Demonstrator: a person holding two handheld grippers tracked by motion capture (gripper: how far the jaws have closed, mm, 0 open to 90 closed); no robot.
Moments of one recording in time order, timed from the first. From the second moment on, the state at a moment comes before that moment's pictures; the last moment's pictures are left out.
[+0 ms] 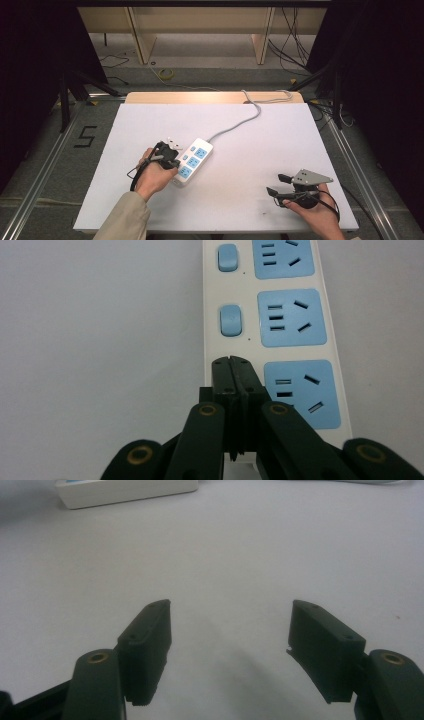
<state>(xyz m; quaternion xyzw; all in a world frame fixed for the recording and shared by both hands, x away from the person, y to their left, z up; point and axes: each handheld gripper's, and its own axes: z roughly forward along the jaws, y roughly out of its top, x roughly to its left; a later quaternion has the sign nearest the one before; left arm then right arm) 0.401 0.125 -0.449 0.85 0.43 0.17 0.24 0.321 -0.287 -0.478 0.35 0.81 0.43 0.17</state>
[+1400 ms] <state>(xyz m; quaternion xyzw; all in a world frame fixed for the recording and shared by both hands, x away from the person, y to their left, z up) 0.403 0.120 -0.447 0.86 0.42 0.17 0.22 0.321 -0.287 -0.478 0.35 0.81 0.43 0.17</state>
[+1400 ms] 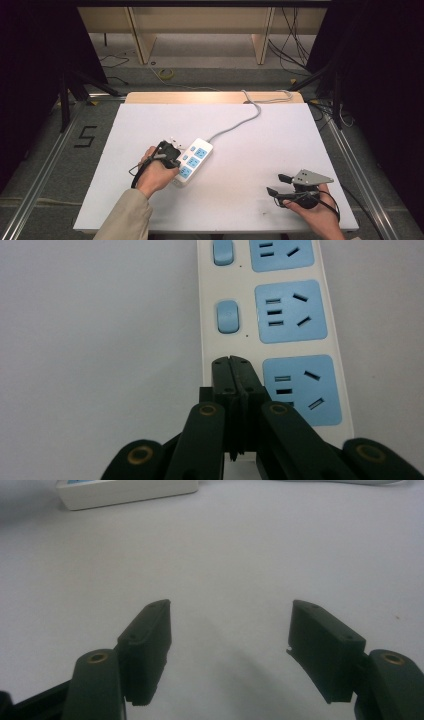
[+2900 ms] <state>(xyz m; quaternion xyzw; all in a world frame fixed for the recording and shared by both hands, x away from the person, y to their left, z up) 0.402 0.124 -0.448 0.86 0.42 0.17 0.23 0.321 -0.287 -0.477 0.35 0.81 0.43 0.17</state>
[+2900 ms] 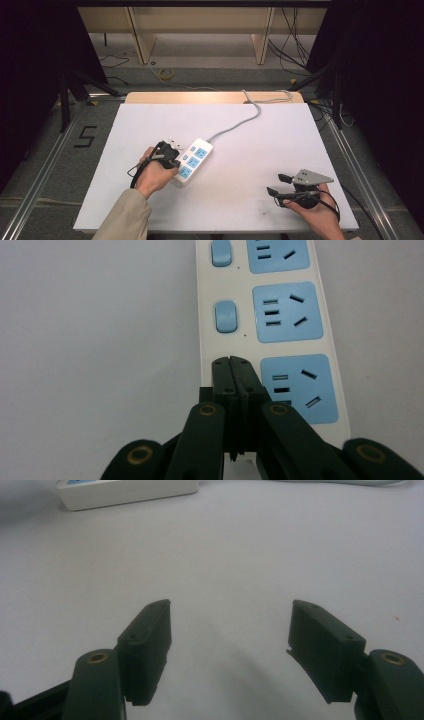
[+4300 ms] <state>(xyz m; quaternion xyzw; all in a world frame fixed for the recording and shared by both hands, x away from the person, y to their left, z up) 0.397 0.135 -0.438 0.84 0.42 0.18 0.28 0.321 -0.288 -0.476 0.35 0.81 0.44 0.17</state>
